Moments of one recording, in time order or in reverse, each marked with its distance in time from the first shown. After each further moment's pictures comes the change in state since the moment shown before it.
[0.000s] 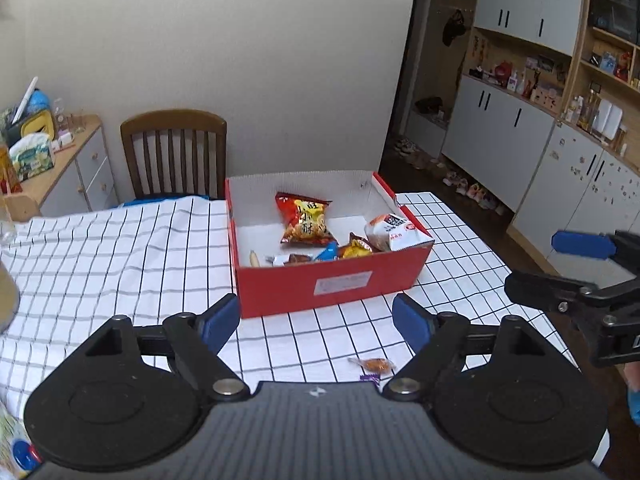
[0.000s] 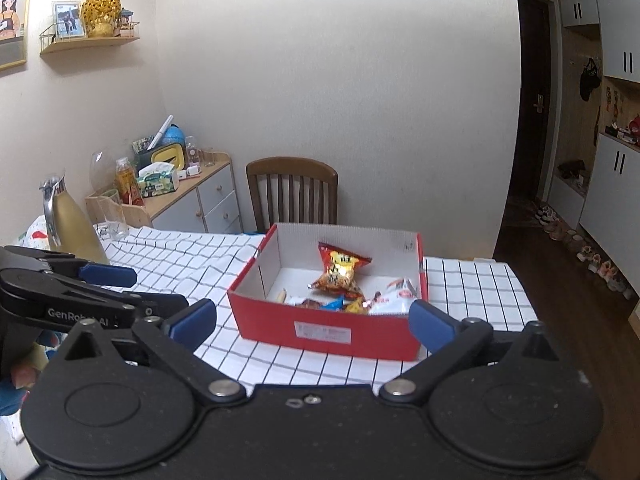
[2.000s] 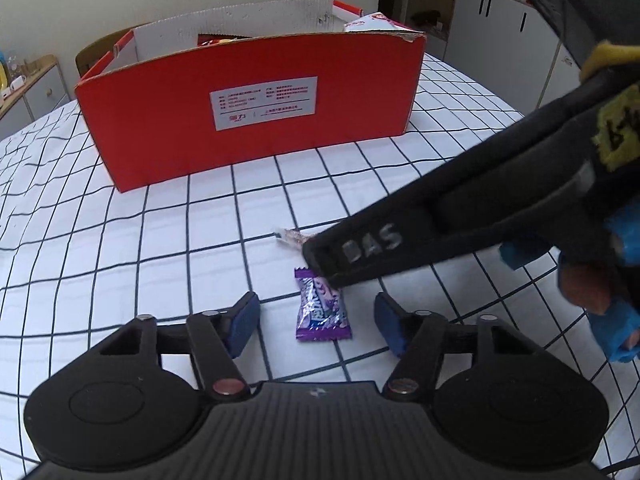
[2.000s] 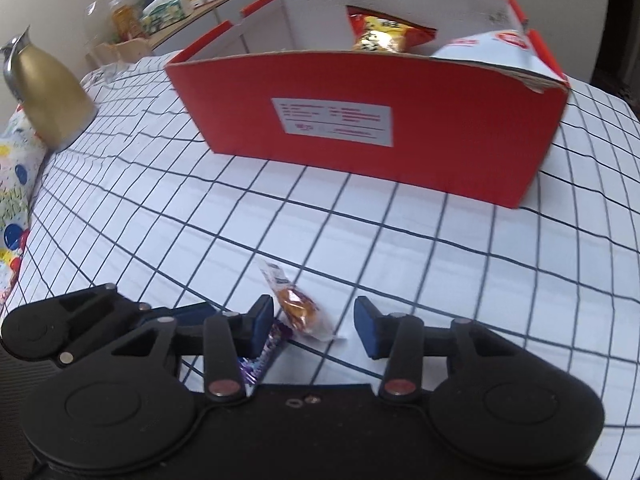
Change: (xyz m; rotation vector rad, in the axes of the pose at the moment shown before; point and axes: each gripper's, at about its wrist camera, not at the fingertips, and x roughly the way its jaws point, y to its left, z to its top) left arm 0.172 -0.078 -0.119 0.091 0.215 0.043; right arm 0.187 -0.041 -0.103 -0.019 0.509 0.213
